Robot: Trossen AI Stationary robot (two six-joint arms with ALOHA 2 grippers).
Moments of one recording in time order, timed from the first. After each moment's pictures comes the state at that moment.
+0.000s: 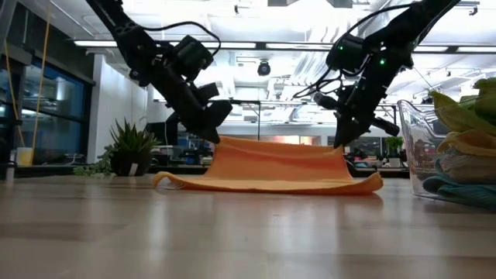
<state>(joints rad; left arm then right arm) 0.56 1.67 0.83 0.15 -0.31 -0.21 -0.48 1.38 0.73 -0.31 0.21 0.94</state>
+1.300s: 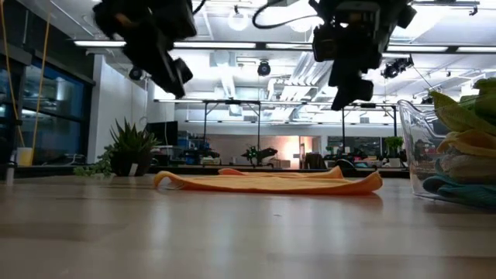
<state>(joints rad) 0.30 1.31 0.91 -0.56 0.35 0.17 -0.18 1.35 0.97 -0.61 -0.32 0.39</state>
